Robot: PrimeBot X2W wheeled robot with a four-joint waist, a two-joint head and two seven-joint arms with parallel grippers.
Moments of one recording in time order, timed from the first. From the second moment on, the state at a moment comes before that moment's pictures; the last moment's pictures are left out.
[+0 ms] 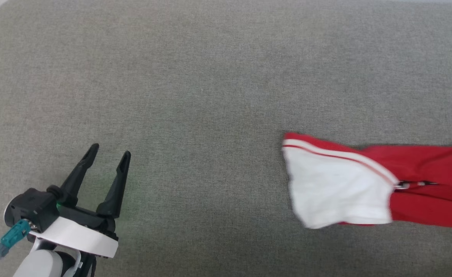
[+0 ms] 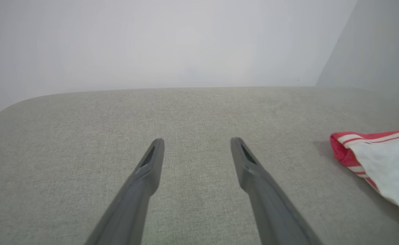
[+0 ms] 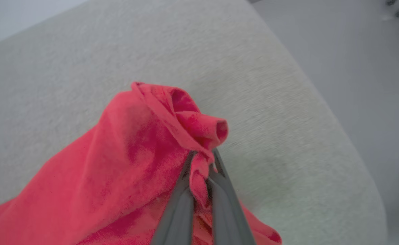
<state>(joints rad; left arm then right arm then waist) -0.12 0.45 -0.25 0.04 -0.51 -0.13 -0.26 -0.29 -0.24 -0.78 0.00 0.24 0.13 0.82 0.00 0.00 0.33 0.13</state>
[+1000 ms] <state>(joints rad) -0.12 0.43 -0.25 0.04 -0.50 -0.13 -0.26 -0.13 -0.16 -0.05 -0.38 0.37 0.13 0.98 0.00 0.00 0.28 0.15</state>
